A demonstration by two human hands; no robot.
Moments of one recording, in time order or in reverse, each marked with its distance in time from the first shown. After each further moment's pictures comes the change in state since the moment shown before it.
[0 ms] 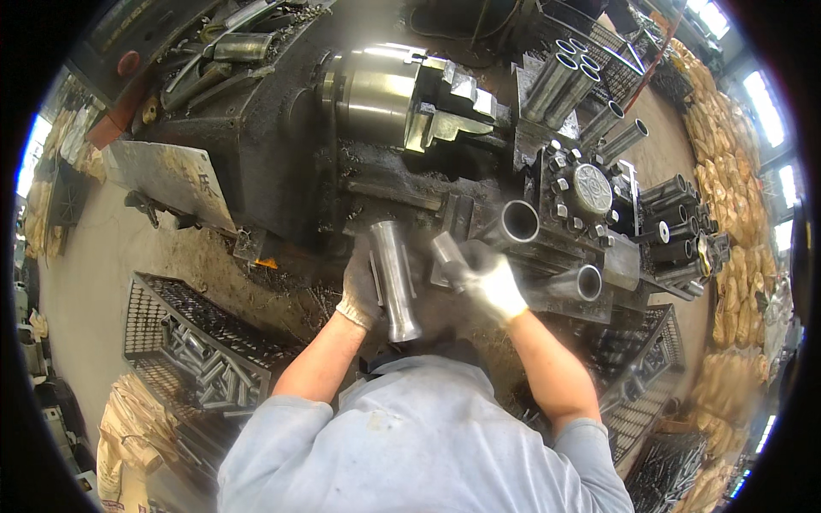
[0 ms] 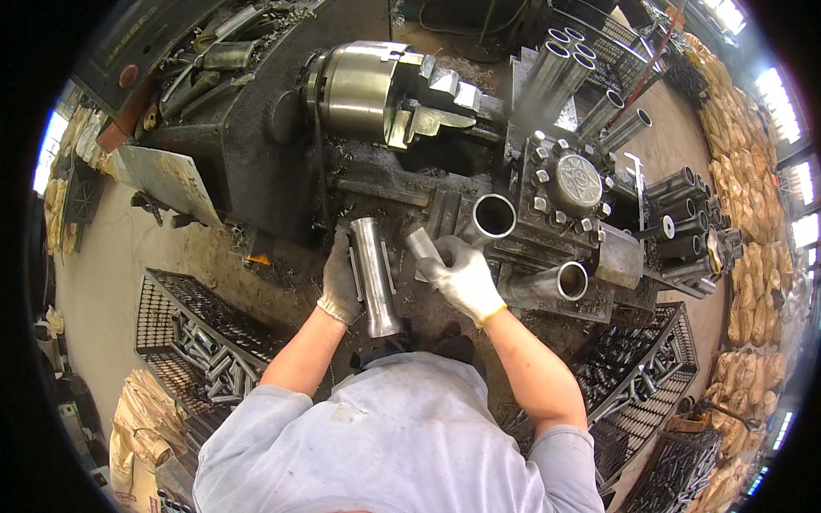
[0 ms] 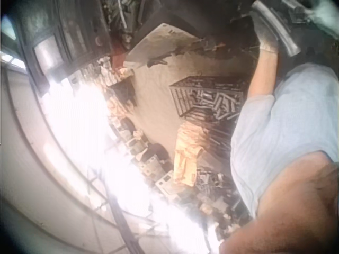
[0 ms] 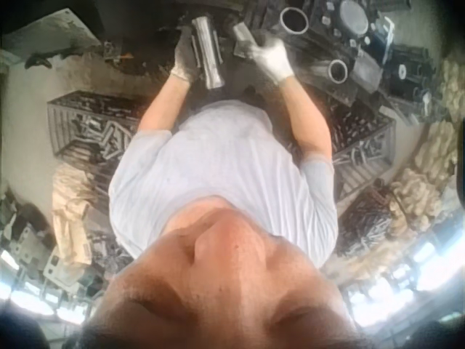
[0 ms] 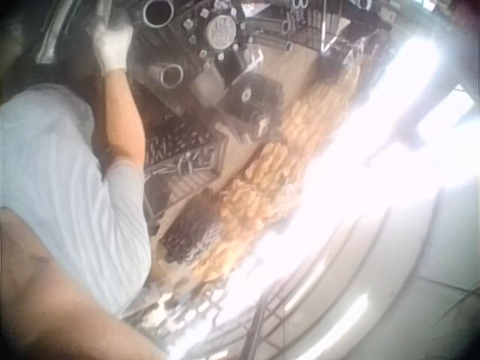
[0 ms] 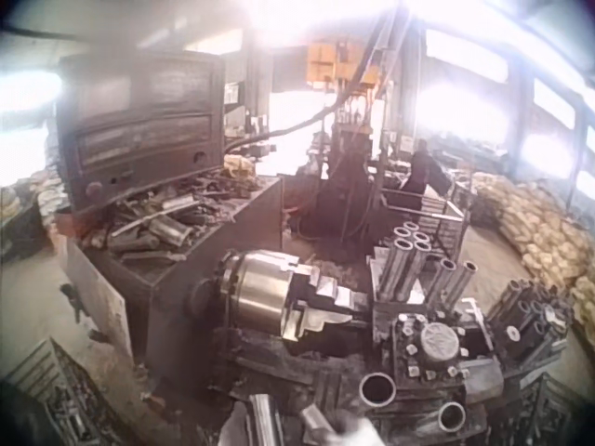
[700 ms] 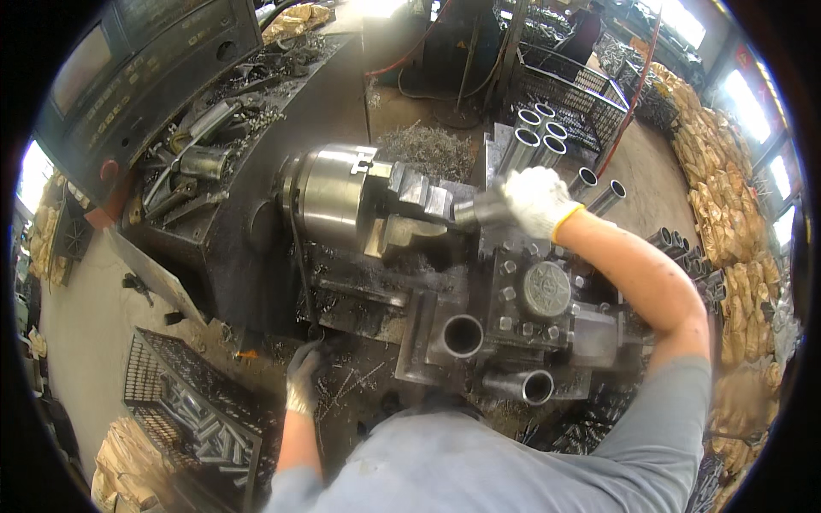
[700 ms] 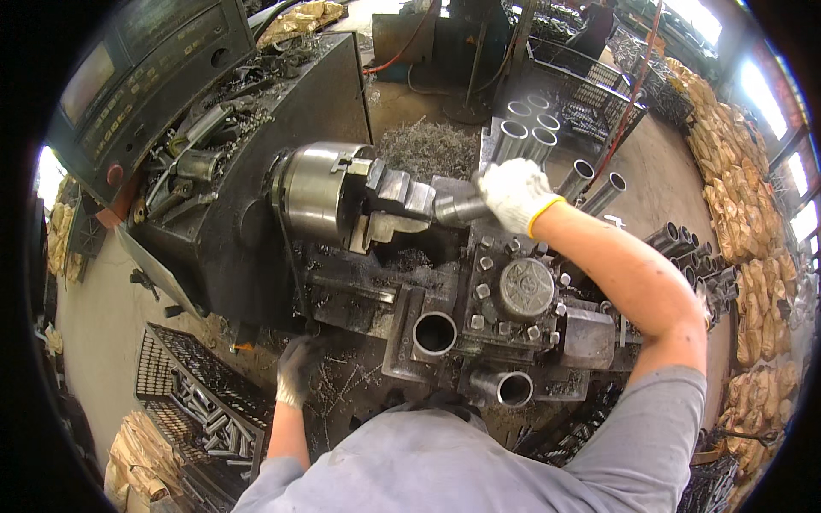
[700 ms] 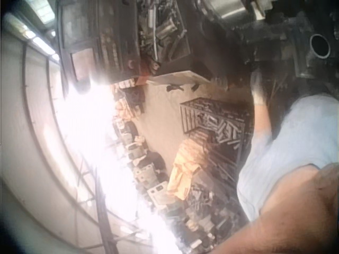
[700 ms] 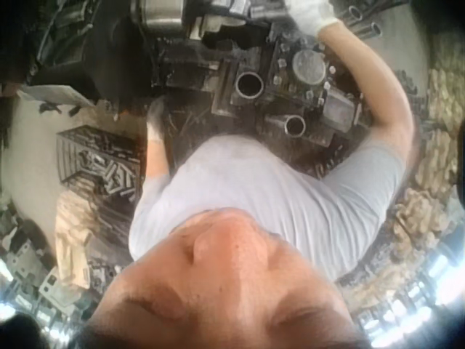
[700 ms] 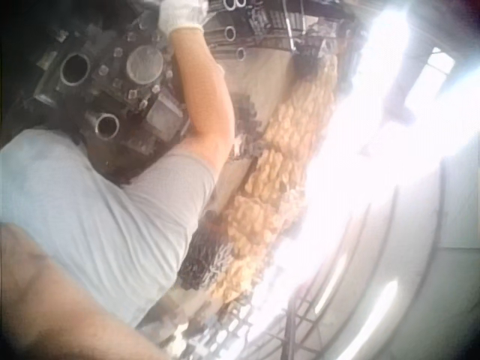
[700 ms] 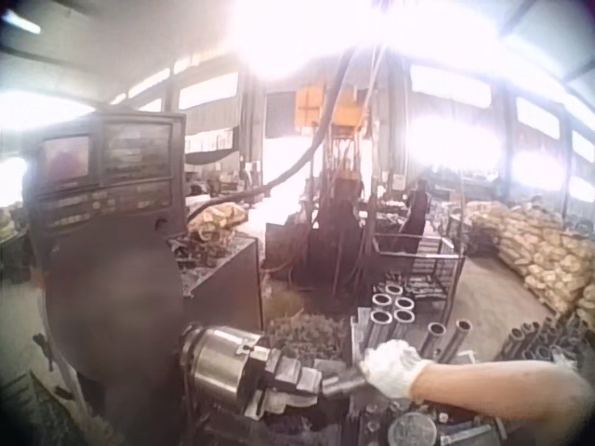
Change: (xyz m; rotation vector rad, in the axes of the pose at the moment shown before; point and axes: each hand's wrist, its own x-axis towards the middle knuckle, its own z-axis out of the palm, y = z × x) left_hand -0.021 0.015 -0.068 0.523 0.428 0.404; right_hand 0.182 -0.161 -0.230 -1.613 0.002 -0.381
